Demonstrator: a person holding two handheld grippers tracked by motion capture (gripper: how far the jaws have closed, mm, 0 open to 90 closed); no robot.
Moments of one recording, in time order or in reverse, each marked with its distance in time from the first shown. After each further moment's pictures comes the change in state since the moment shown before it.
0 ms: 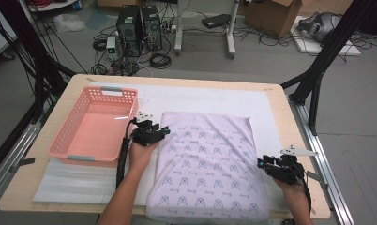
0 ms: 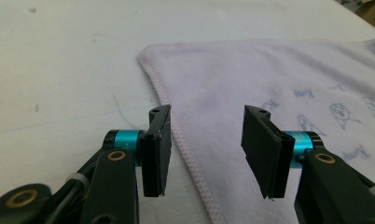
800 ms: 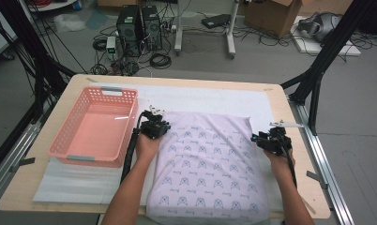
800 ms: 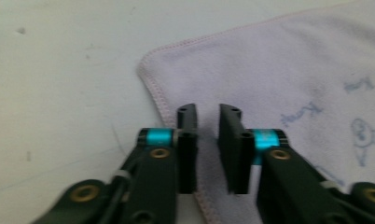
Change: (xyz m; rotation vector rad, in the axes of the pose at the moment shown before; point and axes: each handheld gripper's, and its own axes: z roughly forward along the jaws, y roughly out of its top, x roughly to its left) left arm -0.003 0.016 0.032 0.121 0.118 0.134; right arm -0.026 0.063 0.061 0.007 -0.127 0.033
